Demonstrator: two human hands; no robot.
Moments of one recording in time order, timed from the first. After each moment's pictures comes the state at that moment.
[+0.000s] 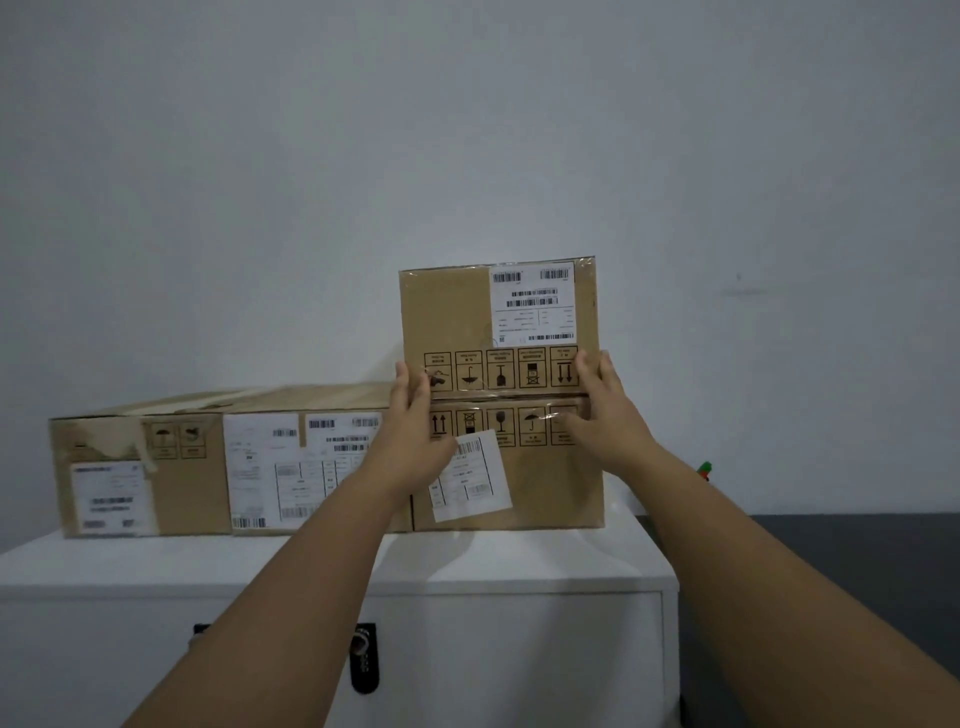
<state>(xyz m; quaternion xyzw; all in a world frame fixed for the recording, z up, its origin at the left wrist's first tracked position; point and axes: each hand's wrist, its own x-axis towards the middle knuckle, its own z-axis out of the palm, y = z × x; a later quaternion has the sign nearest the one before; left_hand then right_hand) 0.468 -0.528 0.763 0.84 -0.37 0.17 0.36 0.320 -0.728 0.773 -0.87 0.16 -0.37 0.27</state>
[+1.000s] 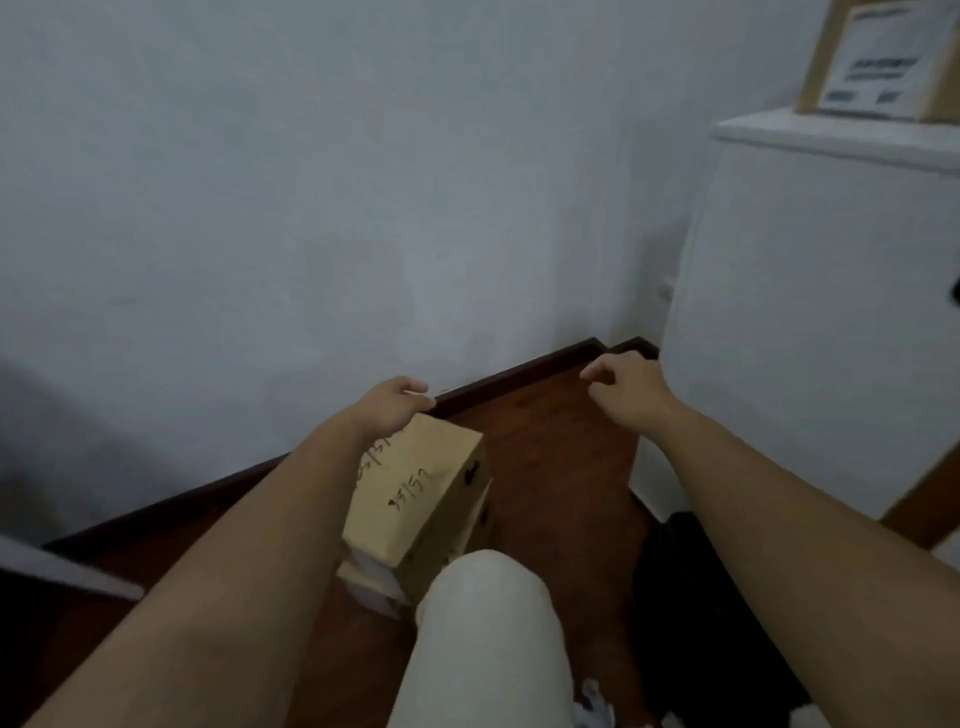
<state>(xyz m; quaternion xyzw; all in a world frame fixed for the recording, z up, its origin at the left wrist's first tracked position) 0.294 0.133 0.466 0.87 0.28 -0.03 0.42 0.418 -0.160 0.472 -0.92 -0.21 0.07 0.33</state>
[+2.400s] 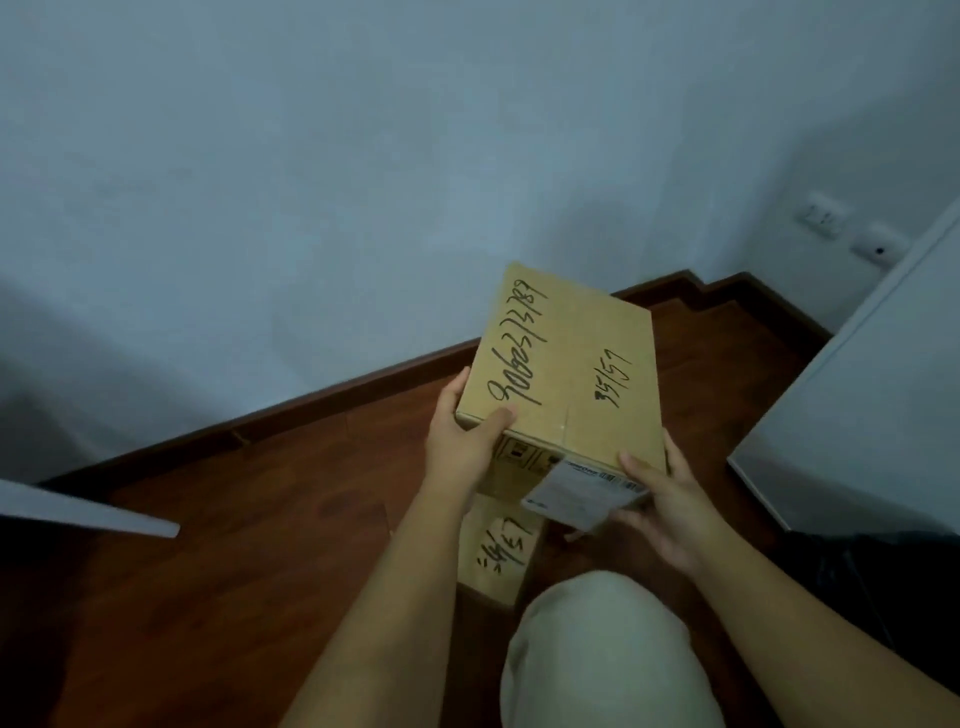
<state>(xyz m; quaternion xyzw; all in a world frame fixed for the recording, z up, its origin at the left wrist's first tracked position) 0.286 0.201 0.304 0.62 0.34 0.19 0.68 0.374 -0.021 0.274 -0.53 0.10 0.37 0.76</state>
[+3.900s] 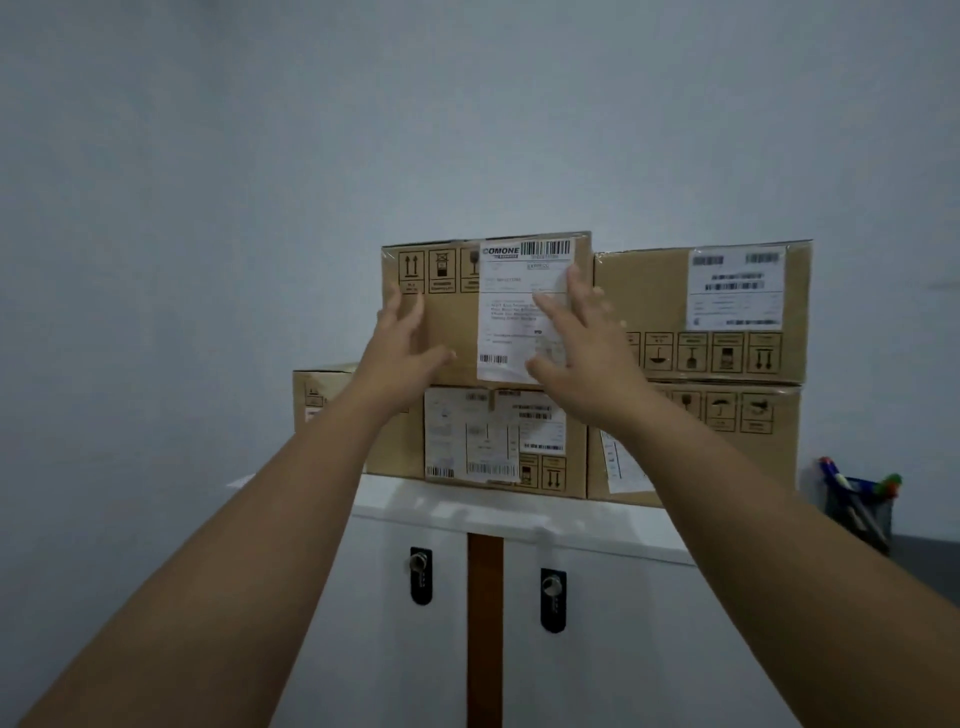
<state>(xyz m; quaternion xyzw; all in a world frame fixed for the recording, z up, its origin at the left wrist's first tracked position) 0.494 -0.306 0.820 0.77 -0.33 0.26 0.48 0.367 -0.495 0.823 -0.90 -0.02 -0.42 0.12</state>
